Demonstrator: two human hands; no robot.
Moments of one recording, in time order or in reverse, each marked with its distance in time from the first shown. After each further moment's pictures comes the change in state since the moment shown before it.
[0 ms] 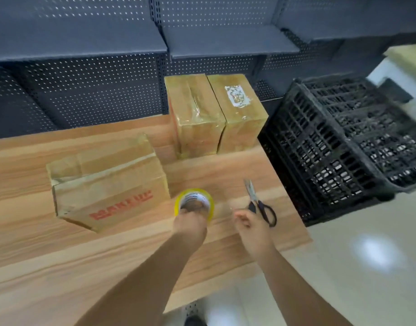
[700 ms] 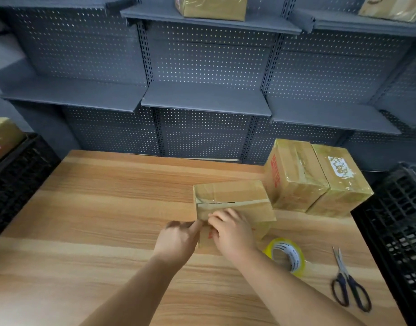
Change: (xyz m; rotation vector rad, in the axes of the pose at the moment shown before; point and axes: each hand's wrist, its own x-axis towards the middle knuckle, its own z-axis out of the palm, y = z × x) left_hand -0.138 -0.234 -0.066 0.013 0.784 -0.019; right_hand -0.034 -0.198 0.206 -0.681 -0.094 -1.157
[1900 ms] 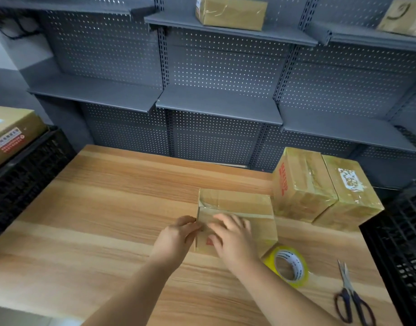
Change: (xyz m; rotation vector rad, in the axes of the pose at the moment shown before) left_hand -0.019 -0.011 0.006 -0.413 0.056 -0.252; right_hand -0.009 -0.012 -0.012 -0.003 -0.092 0.060
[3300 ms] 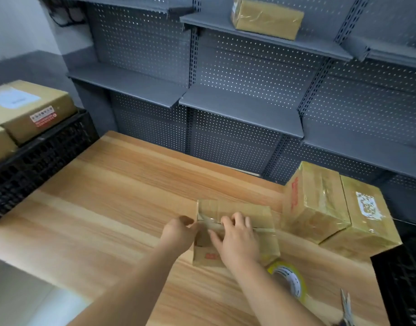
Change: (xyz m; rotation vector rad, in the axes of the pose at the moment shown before) left_hand 0.020 0.038 -0.006 -0.256 -0.172 -0.909; right_hand 0.013 0.004 -0.013 -0.161 -0.202 0.195
